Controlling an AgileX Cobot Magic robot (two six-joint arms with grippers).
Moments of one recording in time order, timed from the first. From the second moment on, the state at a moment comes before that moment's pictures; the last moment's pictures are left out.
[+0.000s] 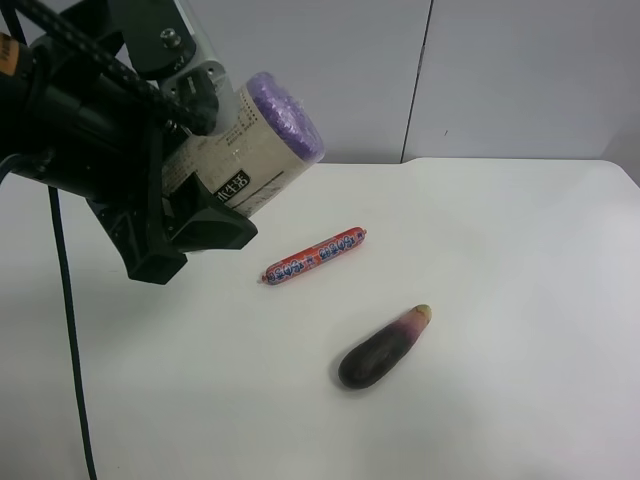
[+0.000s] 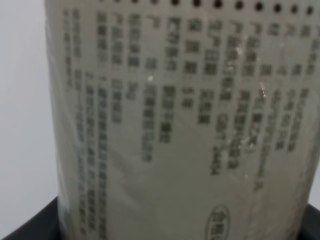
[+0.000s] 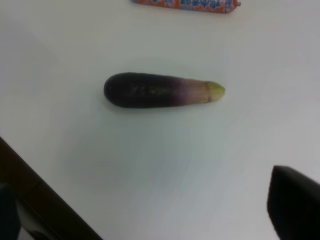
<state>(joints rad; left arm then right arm) -0.76 1.19 -0.93 -0.25 0.56 0.57 0.61 0.17 -0.51 0.13 1.05 -0.13</state>
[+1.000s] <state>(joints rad) -0.76 1.19 -0.93 -0.25 0.56 0.56 0.29 0.02 -0.51 0.17 1.05 -0.13</state>
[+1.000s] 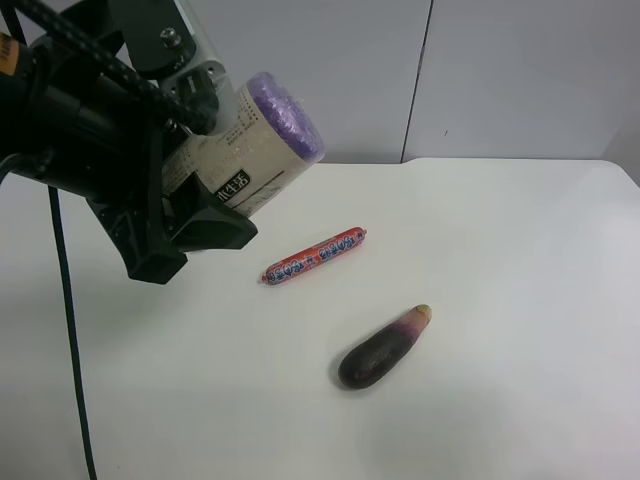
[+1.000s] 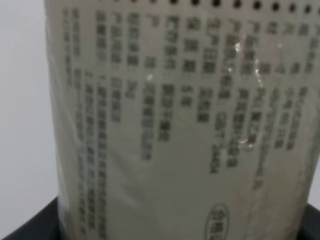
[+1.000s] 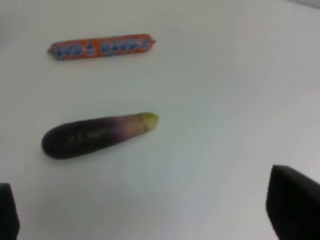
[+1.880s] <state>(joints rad) -0.57 1.20 -0.93 -0.25 0.58 0.33 0.09 0.00 -0.51 0.17 1.05 -0.13</state>
